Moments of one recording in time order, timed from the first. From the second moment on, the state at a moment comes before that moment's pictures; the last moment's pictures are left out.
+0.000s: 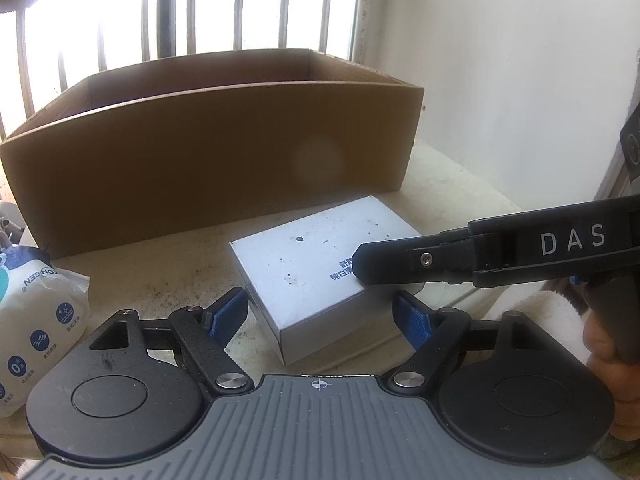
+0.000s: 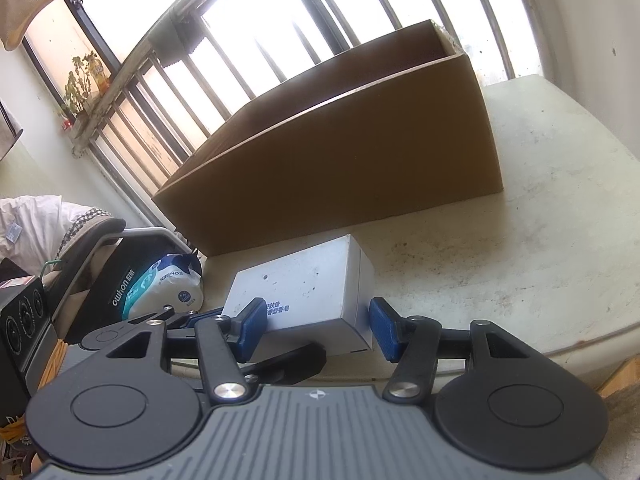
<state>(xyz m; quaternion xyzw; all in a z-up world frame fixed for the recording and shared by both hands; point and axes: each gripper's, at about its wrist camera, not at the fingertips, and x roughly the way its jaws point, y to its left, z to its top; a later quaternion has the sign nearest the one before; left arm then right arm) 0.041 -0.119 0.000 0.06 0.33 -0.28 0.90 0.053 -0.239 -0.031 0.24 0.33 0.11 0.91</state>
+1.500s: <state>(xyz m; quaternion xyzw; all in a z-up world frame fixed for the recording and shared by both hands) 0.088 -0.116 0.106 0.10 0.22 -0.26 0.93 0.110 -0.241 0.068 0.22 0.24 0.13 0.94</state>
